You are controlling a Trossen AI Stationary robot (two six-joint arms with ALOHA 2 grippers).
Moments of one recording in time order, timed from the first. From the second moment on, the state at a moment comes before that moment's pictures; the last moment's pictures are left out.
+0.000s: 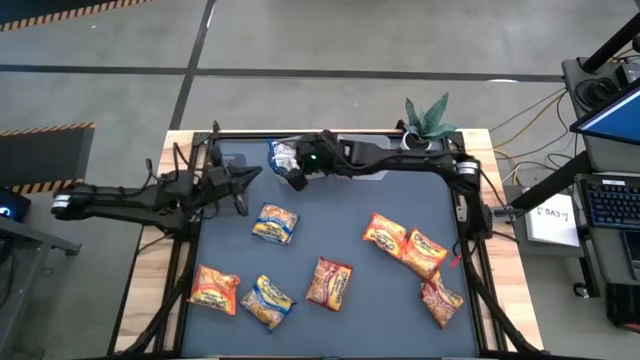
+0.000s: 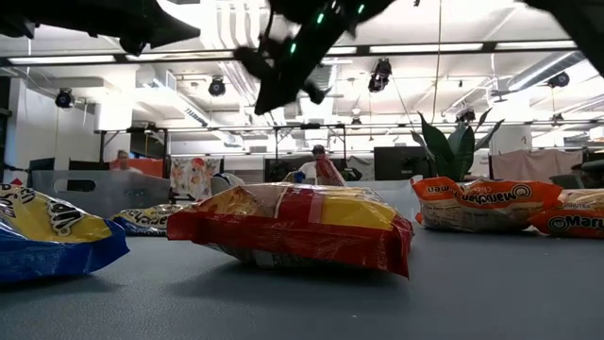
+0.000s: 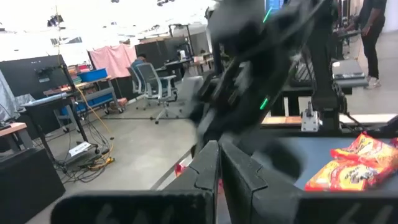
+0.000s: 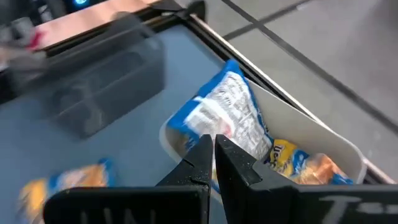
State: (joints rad) left arm 0.02 0.62 0.45 0.24 -0.46 0.23; right arm -0.20 2.02 1.80 -0.42 0.29 0.24
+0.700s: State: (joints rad) left arm 0.15 1.13 0.78 -0.15 -0.46 0.02; right arm -0.07 1.44 1.01 -0.04 0.15 0.10
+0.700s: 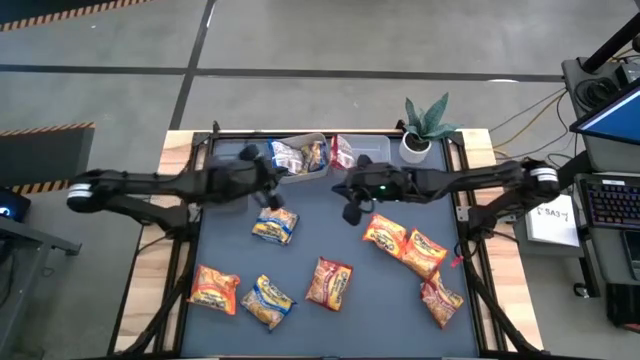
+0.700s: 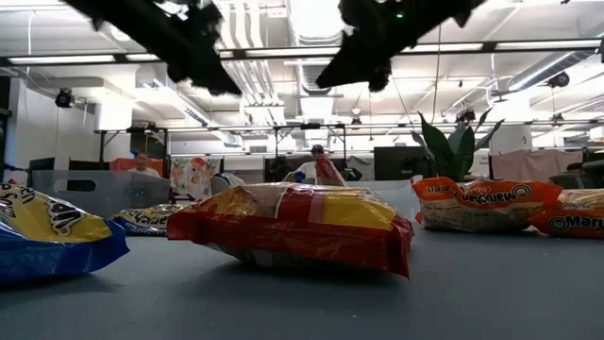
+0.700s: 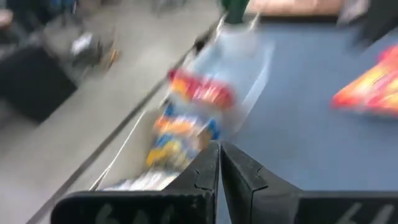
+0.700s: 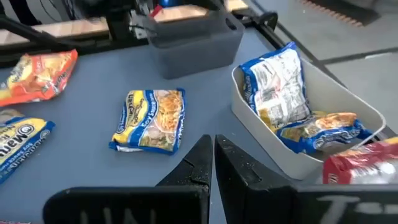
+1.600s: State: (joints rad) left arm 0.46 1.74 1.14 -0.37 -0.23 0.08; right arm -0.08 1.22 0.83 0.04 0.16 -0.10
